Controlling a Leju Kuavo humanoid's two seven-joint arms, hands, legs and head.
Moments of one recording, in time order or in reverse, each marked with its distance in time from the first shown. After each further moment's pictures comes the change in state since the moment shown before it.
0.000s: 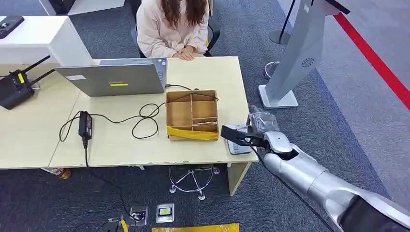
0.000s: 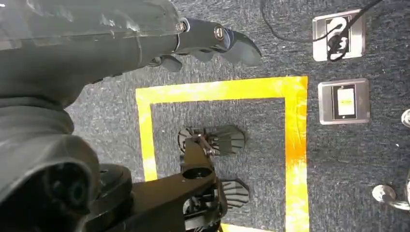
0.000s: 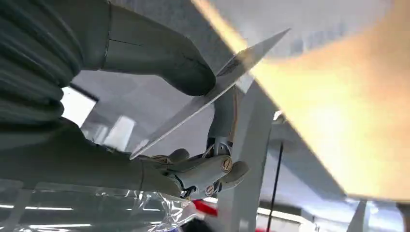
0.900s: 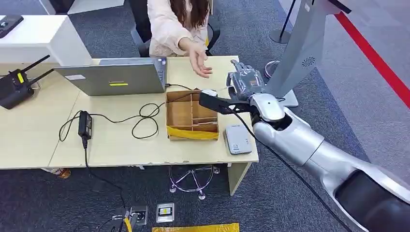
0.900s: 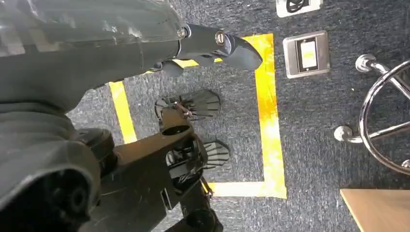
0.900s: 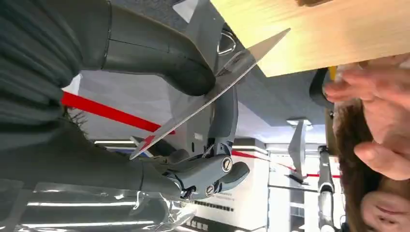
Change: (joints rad) left arm -0.007 -0.021 0.011 -0.006 0.017 -0.171 -0.101; right arm -0.191 0.061 -0.001 -0.140 0.046 0.075 -0.021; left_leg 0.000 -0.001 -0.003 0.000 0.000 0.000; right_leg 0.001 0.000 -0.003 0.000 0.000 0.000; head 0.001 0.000
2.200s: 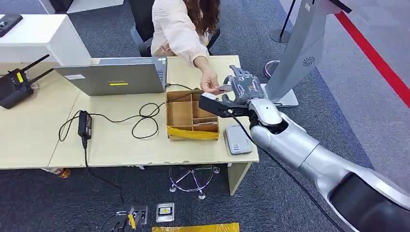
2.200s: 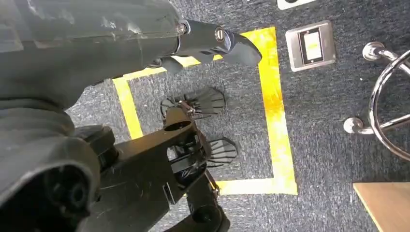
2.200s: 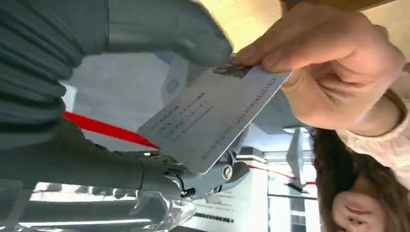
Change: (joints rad) left arm -0.026 -0.011 0.001 0.000 -0.055 0.018 0.067; right arm 0.035 0.032 -0.018 0.065 -0.021 -0.072 -0.056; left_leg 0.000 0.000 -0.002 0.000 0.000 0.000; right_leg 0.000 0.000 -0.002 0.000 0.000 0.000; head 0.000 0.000
